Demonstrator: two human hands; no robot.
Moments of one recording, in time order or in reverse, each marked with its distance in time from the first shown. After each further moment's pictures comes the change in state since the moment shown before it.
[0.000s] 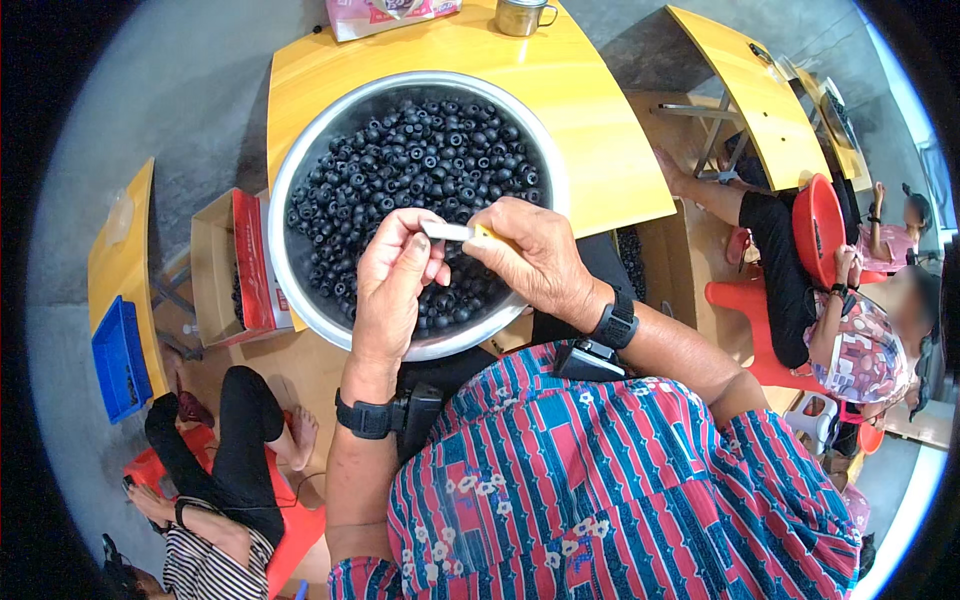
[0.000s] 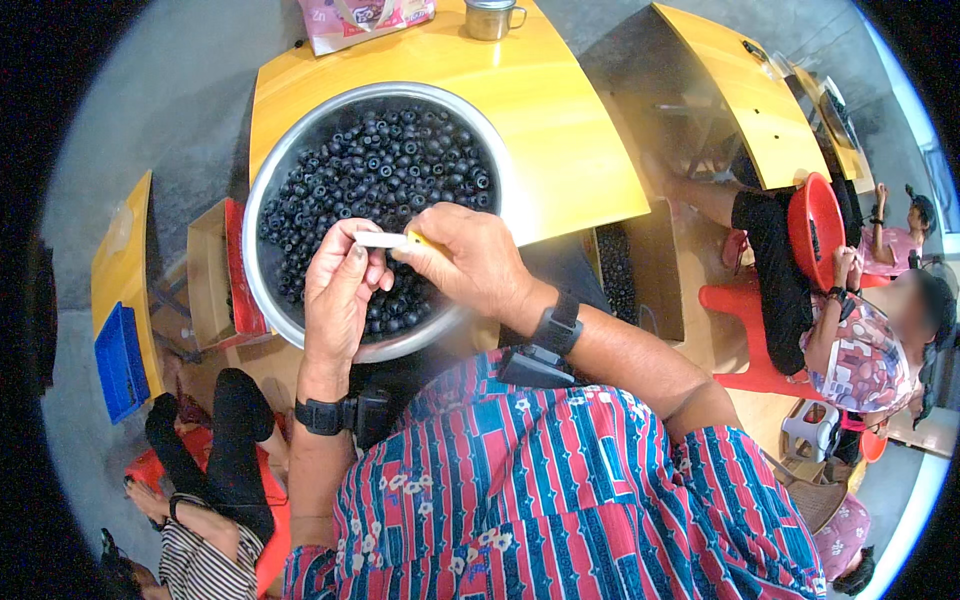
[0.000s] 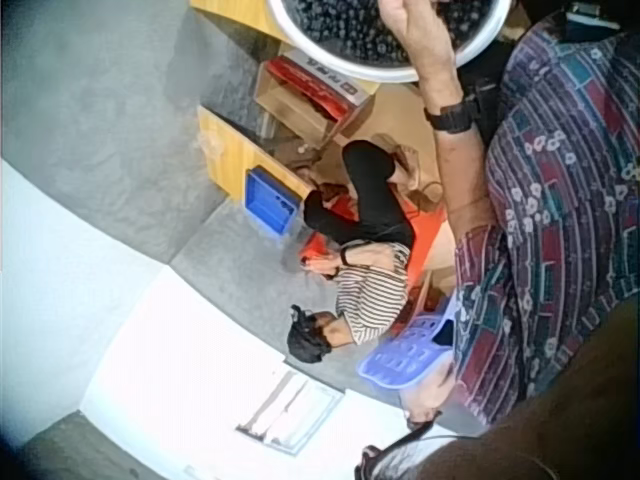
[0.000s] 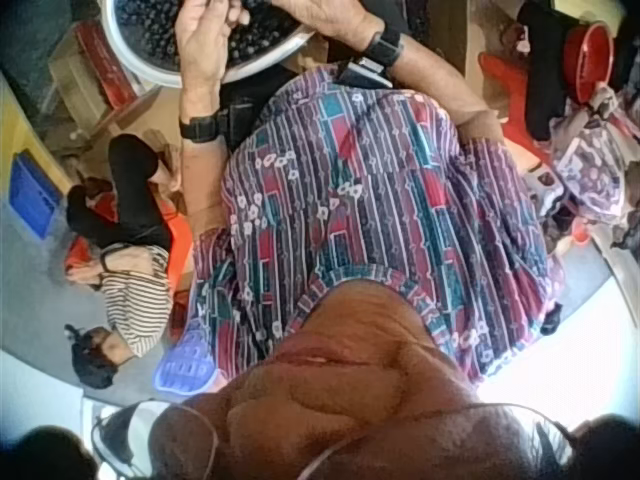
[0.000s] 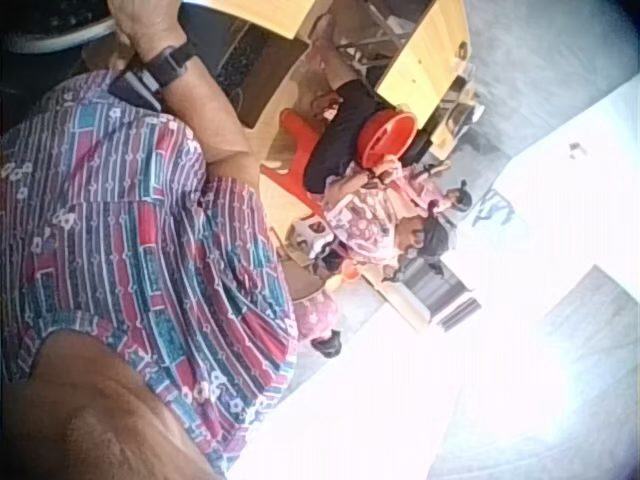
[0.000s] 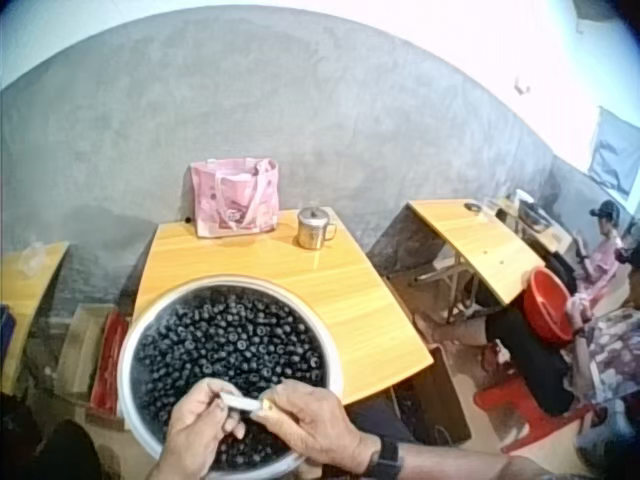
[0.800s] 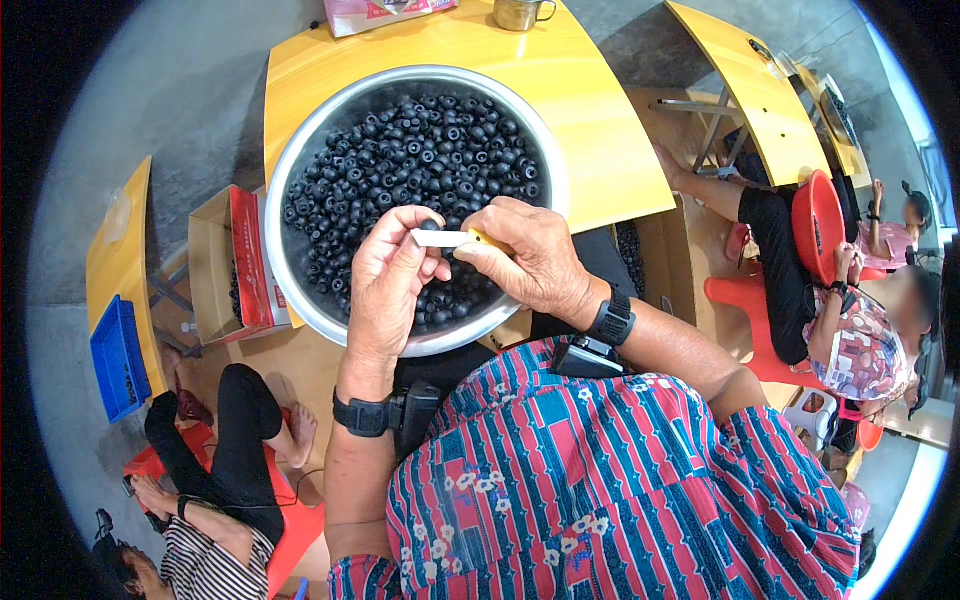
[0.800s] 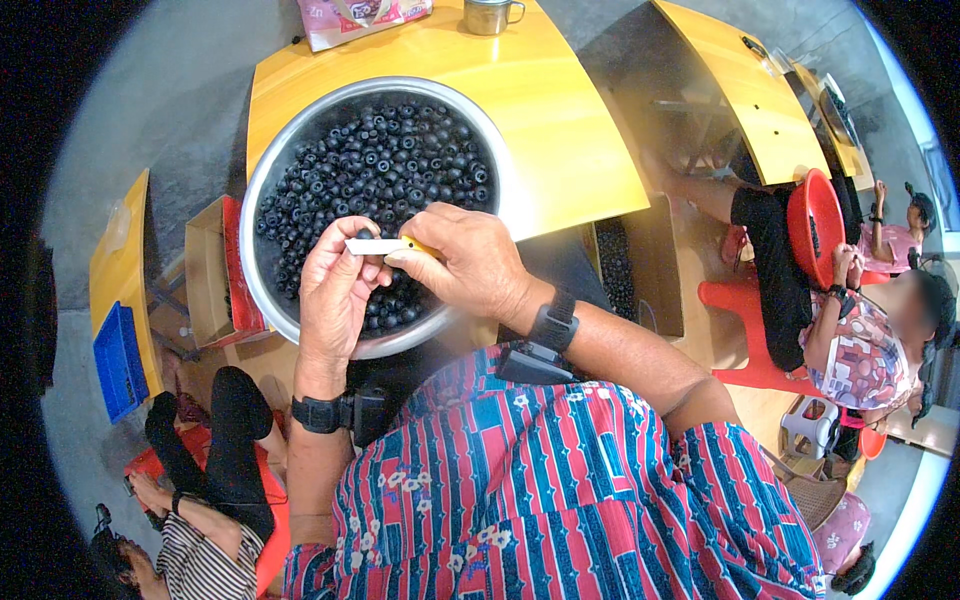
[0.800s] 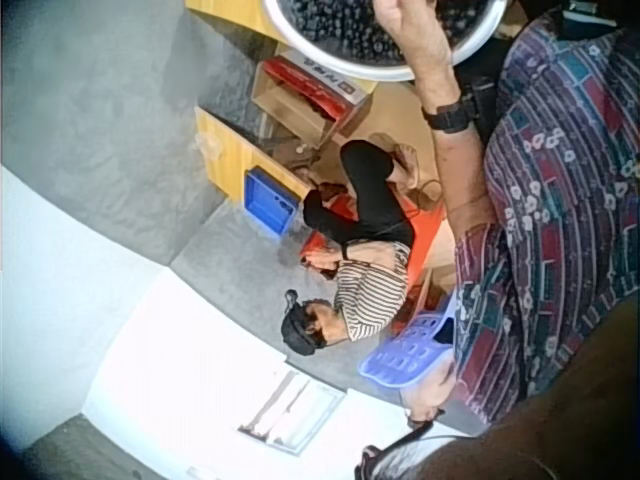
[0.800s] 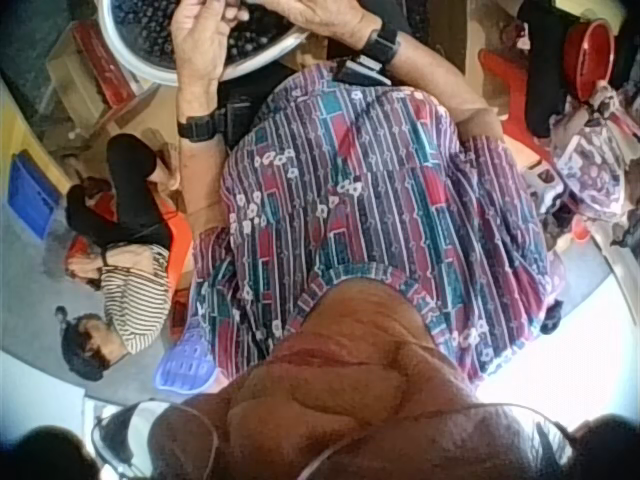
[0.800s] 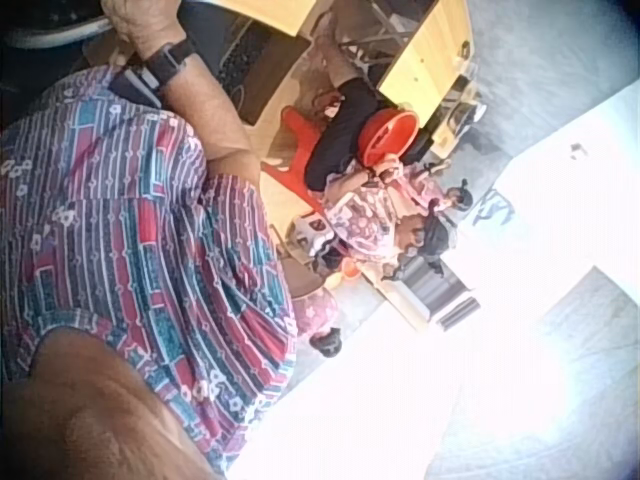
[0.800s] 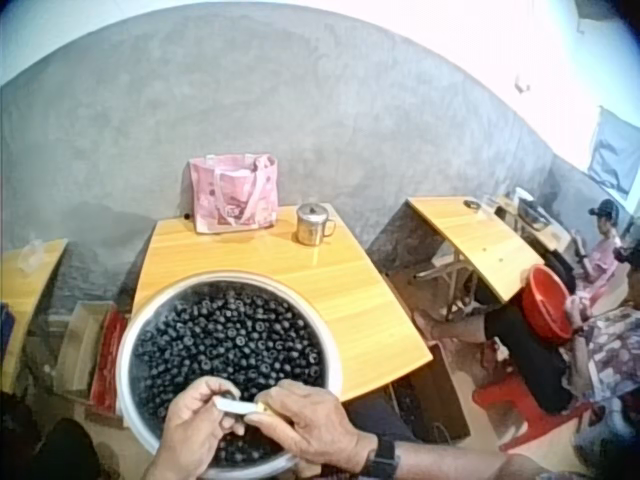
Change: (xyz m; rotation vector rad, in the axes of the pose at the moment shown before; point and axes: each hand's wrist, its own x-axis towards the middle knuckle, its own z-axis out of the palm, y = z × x) left_hand -0.001 -0.001 -0.004 -0.038 -0.036 0.005; right_hand -0.003 -0.001 0.001 -0.130 -0.057 -0.099
